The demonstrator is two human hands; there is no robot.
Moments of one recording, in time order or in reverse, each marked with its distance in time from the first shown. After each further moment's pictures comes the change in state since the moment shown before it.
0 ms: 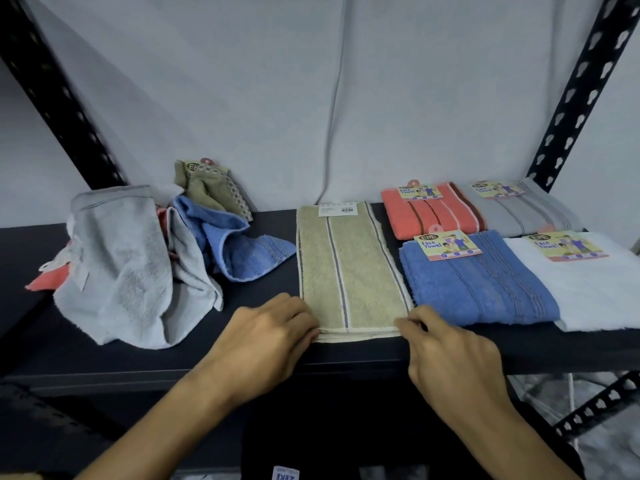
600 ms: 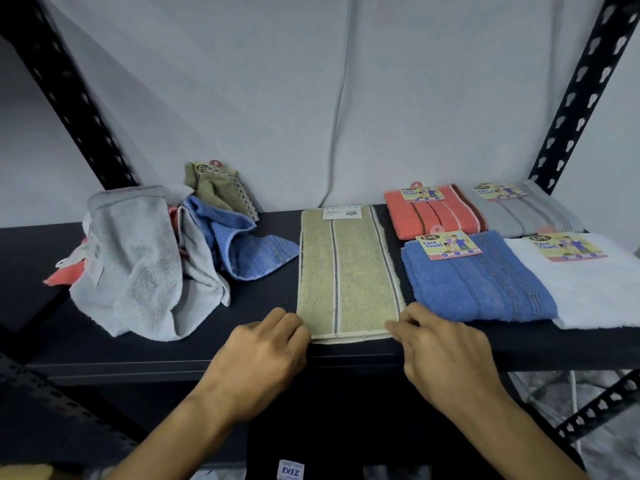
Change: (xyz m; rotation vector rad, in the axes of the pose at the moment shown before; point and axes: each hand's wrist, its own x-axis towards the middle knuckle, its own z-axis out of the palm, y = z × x) left_hand -0.025 0.011 0.004 0.177 0.020 0.058; right_hand 0.001 0.003 0.005 0.092 -0.003 -0.068
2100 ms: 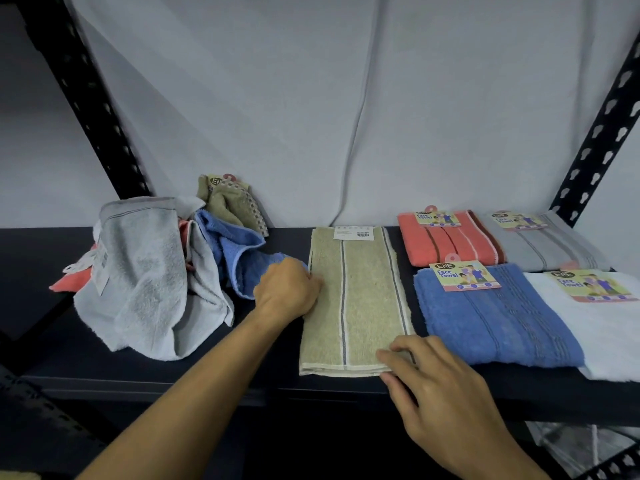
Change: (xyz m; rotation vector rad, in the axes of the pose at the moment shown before) left_hand 0.113 -0.052 0.037 -0.439 -0.260 -1.053; right_hand 0.001 0.004 0.015 0.140 0.034 -0.166
